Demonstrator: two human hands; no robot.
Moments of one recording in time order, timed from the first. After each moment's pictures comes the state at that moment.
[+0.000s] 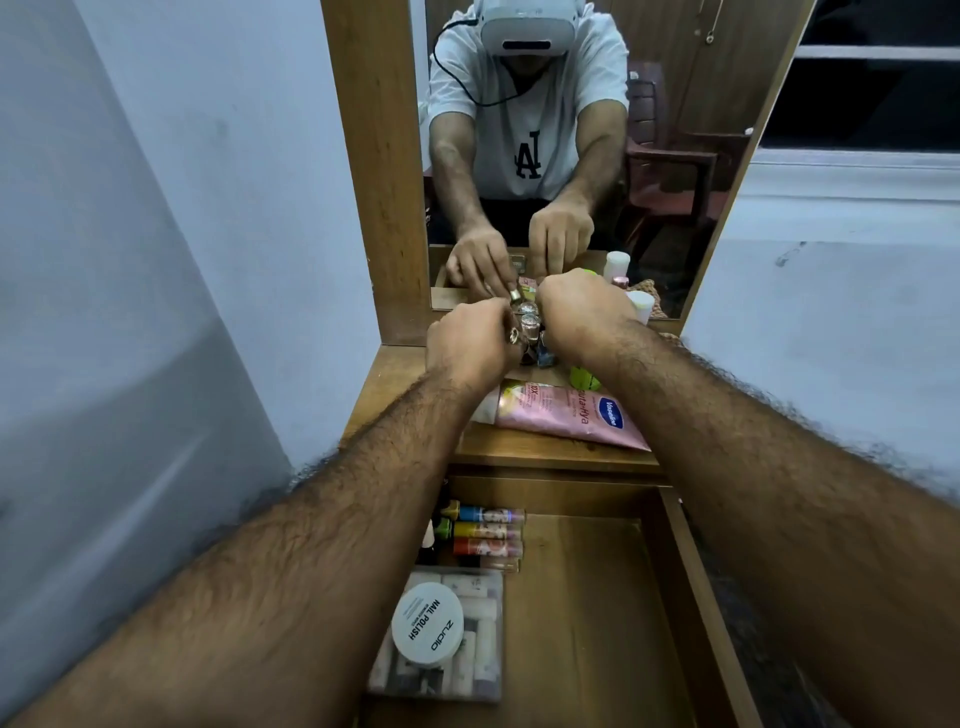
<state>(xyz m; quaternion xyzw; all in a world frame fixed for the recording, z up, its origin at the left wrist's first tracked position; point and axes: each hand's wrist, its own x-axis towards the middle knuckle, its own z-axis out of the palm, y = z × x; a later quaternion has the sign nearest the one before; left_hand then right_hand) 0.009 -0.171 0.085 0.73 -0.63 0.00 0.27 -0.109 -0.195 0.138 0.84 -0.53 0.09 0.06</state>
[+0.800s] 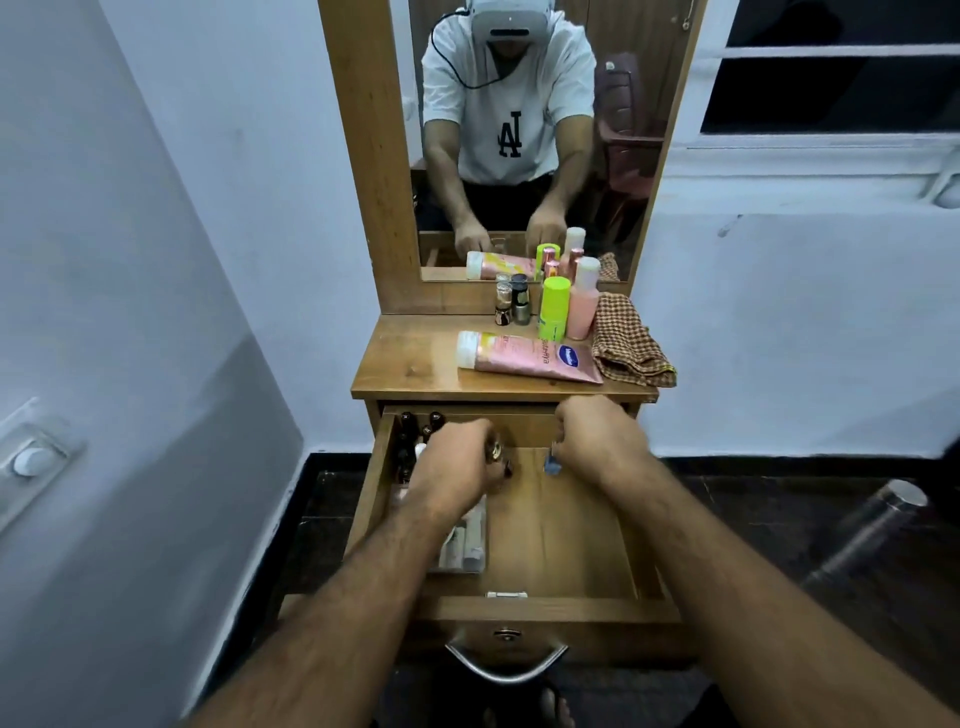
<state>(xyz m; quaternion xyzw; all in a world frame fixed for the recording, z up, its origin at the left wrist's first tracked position) -0.038 -0.011 0.017 0.74 -0.62 -0.16 0.17 -0.191 -0.067 0.051 0.79 -0.60 0.02 -0.11</state>
